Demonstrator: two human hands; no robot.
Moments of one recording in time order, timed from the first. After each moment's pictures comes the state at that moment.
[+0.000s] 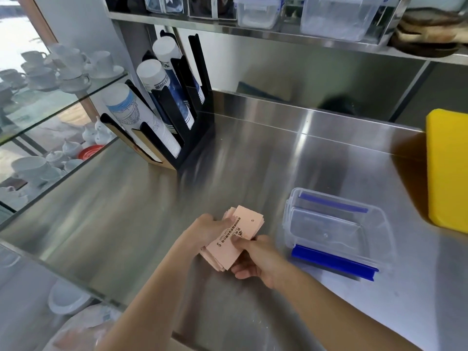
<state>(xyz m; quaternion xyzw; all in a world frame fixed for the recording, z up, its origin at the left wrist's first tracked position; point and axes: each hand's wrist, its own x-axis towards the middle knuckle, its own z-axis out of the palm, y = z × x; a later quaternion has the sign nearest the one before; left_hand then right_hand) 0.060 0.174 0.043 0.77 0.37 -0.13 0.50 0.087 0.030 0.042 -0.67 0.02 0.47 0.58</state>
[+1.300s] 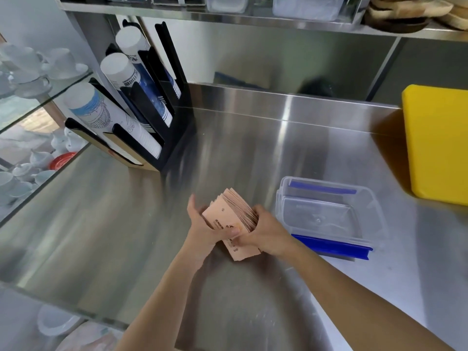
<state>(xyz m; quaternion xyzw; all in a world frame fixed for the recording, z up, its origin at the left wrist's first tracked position) 0.055 0.163 0.012 0.60 0.23 0.07 0.76 0.124 0.017 0.036 -0.83 -0.17 0.32 0.43</state>
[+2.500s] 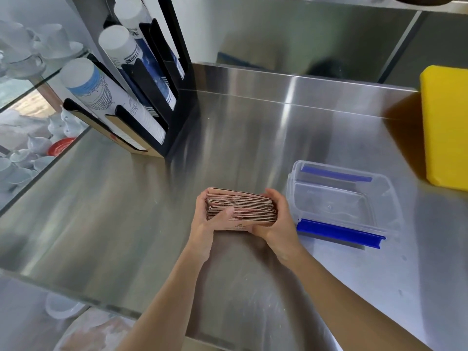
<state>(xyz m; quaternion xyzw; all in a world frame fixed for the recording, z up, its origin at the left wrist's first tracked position) 0.042 0.174 -0.006 0.61 0.19 0.12 0.76 0.102 0.022 0.001 -0.75 -0.09 0.19 0.63</state>
